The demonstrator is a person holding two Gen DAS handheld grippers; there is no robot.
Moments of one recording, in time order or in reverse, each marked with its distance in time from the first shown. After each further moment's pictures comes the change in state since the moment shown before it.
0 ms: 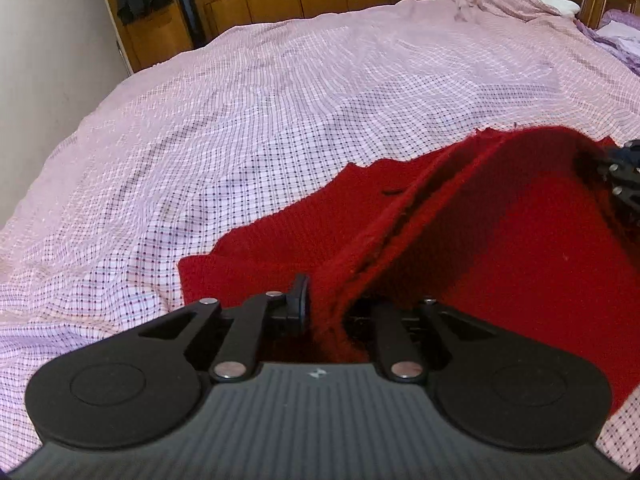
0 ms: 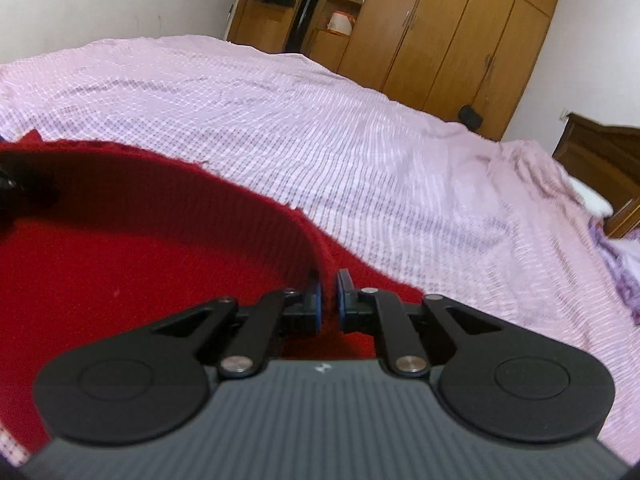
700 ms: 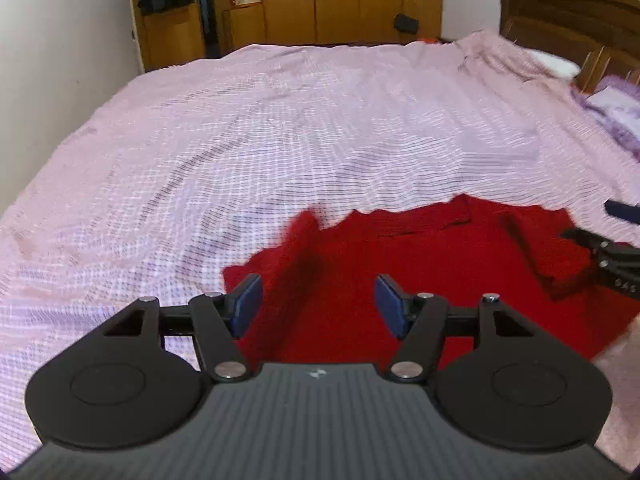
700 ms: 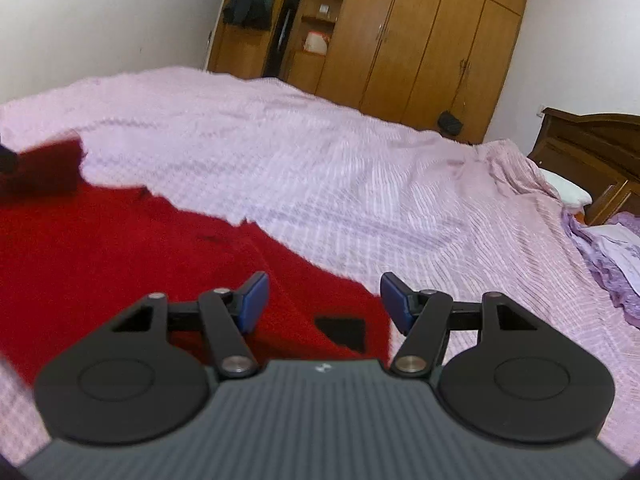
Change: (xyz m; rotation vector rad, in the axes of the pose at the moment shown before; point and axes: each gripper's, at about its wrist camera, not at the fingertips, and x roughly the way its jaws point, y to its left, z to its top) left arm -0.101 0.029 0.002 -0.146 -0.069 -0.075; right arm -0.063 -0.051 -0.005 0.046 -0.036 -0.023
